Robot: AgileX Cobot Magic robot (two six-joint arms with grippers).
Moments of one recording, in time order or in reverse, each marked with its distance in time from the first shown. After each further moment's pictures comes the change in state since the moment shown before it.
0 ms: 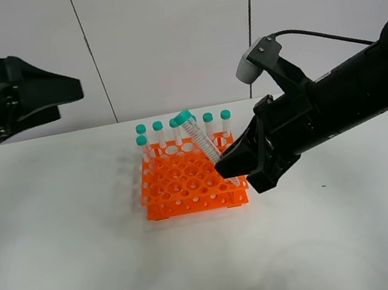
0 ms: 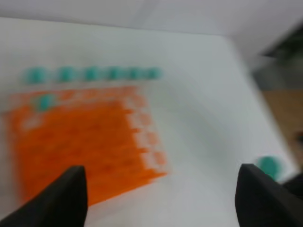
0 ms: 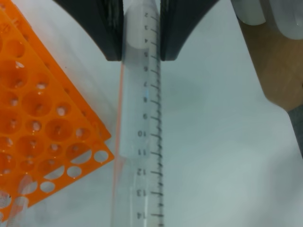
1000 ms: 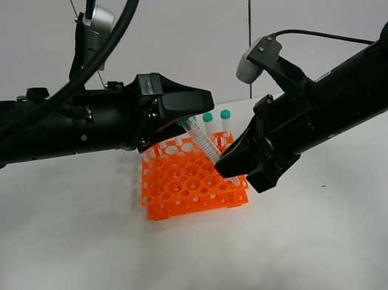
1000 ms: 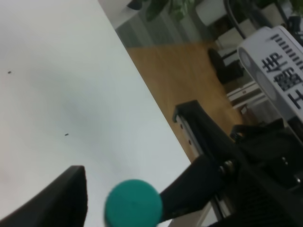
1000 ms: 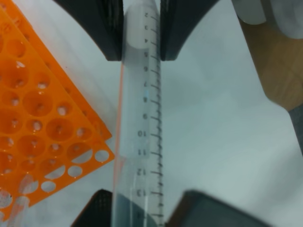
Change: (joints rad) left arm -0.335 0.330 0.000 -0.584 -0.037 0.423; right arm 0.000 0.000 0.000 0.001 -0.002 0.001
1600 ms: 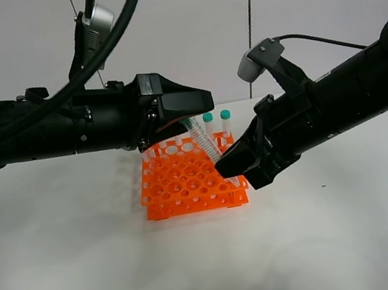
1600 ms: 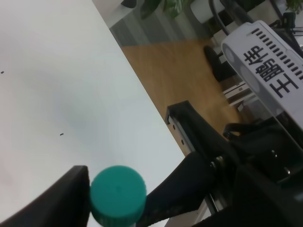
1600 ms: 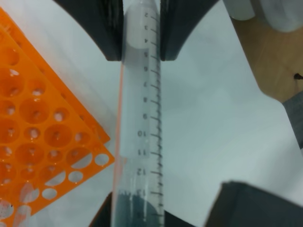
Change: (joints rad) left arm 0.000 0.000 0.000 -0.003 0.007 0.007; right arm 0.000 0.000 0.000 -0.007 0.000 0.067
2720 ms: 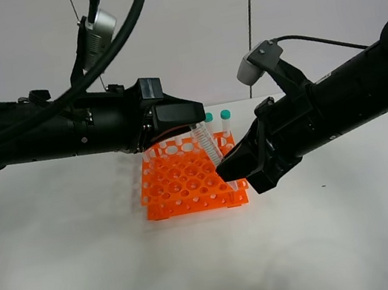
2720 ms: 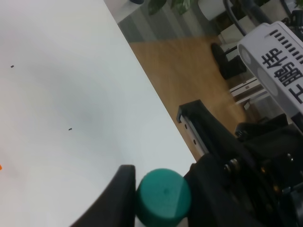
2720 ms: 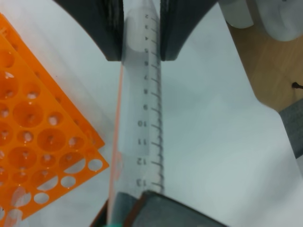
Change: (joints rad) left arm 0.000 0.002 0.001 0.027 -0.010 -0.025; right arm 0.000 0.000 0.000 -0.009 0.020 -0.012
